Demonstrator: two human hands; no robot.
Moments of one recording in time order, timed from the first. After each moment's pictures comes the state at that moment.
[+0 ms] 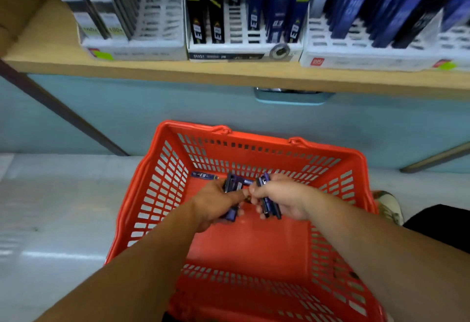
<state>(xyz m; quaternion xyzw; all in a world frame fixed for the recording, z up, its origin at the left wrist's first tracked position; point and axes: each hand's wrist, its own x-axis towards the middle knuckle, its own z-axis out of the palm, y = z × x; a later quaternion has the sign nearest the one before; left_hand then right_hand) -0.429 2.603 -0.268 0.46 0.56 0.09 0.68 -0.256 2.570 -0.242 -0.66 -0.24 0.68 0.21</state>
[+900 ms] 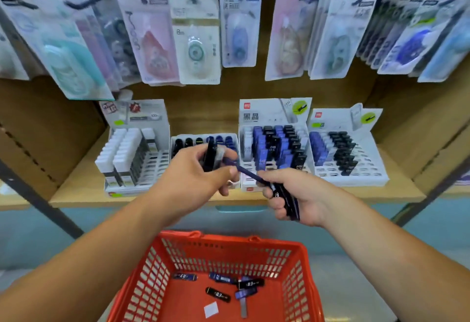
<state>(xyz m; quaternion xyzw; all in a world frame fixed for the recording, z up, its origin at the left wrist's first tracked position) -0.371 2.649 0.073 0.68 0.40 0.31 0.53 -0.167 2.597 0.044 -0.61 -0.23 0.65 0.38</state>
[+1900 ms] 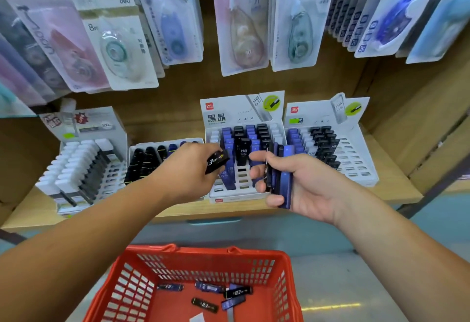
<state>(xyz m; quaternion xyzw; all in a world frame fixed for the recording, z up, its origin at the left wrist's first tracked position) -0.286 2.716 0.046 0.90 0.39 0.11 0.17 -0.083 2.595 0.052 -0.47 -0.22 0.70 0.50</state>
